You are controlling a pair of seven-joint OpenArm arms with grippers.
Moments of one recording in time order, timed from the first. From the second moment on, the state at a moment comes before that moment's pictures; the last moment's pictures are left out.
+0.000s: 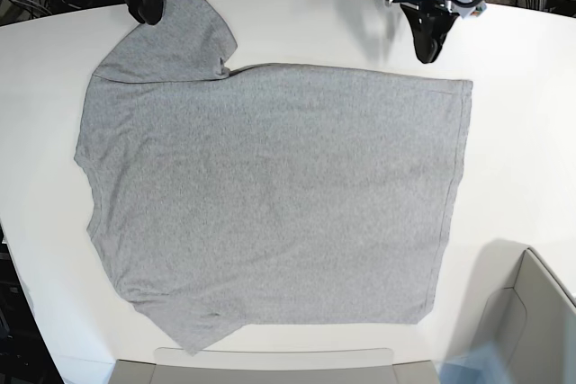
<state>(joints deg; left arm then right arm) 46.3 -8.0 -7.8 92.3 -36.3 -19.0 -20.4 -46.6 8.5 13.4 82.7 42.2 32.6 13.8</state>
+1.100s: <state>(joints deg) 28.2 -9.1 -35.3 82.9 -44.8 -27.6 25.1 -46.9 6.6 17.0 92.9 41.2 32.4 -7.7</state>
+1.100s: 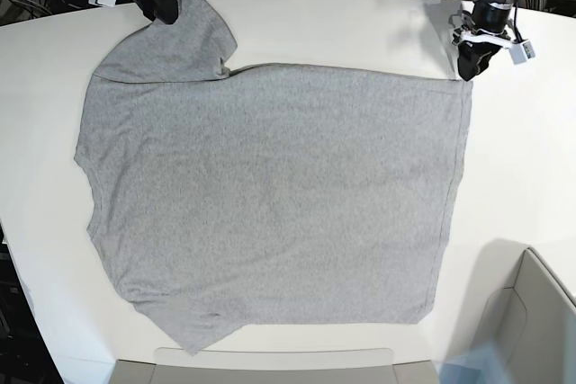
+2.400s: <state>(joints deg) 18.4 -11.2 -29.9 81.6 -44.3 -27.5 40.1 -44.2 5.5 17.6 96.3 34.5 31.6 -12.5</state>
